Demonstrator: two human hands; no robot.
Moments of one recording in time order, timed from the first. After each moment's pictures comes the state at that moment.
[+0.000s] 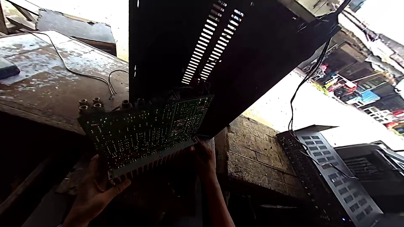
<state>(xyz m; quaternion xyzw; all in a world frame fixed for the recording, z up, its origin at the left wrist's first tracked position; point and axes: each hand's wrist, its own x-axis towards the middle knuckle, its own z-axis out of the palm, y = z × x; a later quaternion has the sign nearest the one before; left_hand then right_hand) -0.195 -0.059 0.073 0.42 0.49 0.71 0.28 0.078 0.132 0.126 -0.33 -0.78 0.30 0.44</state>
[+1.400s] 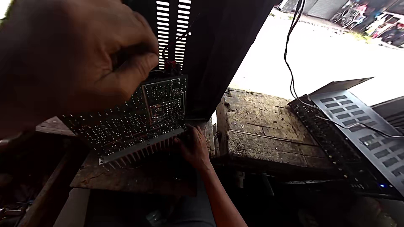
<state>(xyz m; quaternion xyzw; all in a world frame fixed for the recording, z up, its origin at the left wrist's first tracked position) -0.185 0.049 0.390 0.84 0.40 0.31 -0.20 0.072 0.120 0.116 -0.35 -0.81 0.15 0.44</state>
